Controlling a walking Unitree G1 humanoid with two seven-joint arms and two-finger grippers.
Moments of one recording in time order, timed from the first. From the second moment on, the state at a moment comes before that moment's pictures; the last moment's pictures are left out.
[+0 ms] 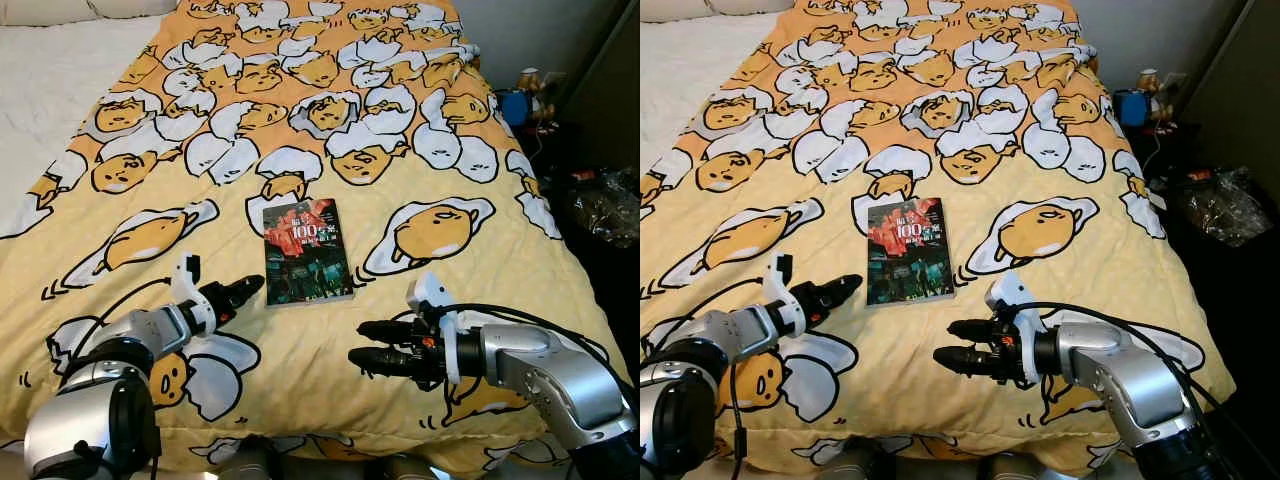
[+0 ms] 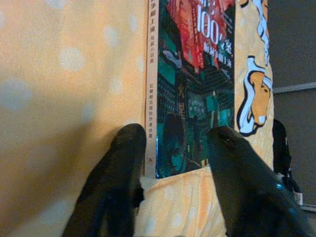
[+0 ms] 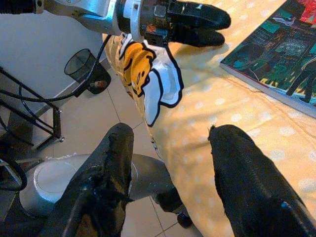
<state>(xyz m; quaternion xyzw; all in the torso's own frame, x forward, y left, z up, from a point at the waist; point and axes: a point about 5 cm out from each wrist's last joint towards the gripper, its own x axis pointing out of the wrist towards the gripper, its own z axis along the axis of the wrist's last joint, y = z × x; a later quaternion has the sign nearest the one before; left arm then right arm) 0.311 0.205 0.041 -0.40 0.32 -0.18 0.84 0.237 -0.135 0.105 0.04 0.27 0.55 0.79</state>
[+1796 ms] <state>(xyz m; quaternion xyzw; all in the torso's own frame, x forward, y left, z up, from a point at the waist) 0.322 0.173 0.054 -0.44 0.27 -0.27 0.81 0.223 -0.139 0.115 0.05 0.29 0.55 0.78</state>
